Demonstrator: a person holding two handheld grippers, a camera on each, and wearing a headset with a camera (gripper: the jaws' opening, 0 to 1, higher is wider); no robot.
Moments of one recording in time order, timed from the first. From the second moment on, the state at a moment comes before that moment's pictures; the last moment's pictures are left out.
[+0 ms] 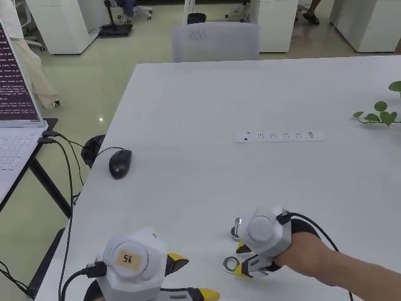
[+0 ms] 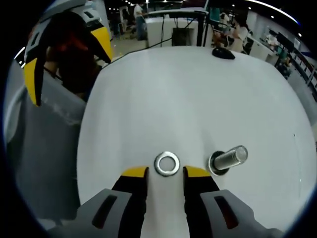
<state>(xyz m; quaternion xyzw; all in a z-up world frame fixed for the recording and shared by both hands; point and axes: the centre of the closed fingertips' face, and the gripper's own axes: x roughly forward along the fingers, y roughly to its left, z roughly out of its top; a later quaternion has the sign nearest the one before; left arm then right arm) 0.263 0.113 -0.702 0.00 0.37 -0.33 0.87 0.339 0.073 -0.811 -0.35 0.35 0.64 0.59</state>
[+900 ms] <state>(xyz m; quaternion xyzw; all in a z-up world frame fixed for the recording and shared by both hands) 0.263 0.112 -0.703 0.00 0.37 -0.33 0.87 0.338 0.079 -0.825 -0.42 0.32 0.67 0.52</state>
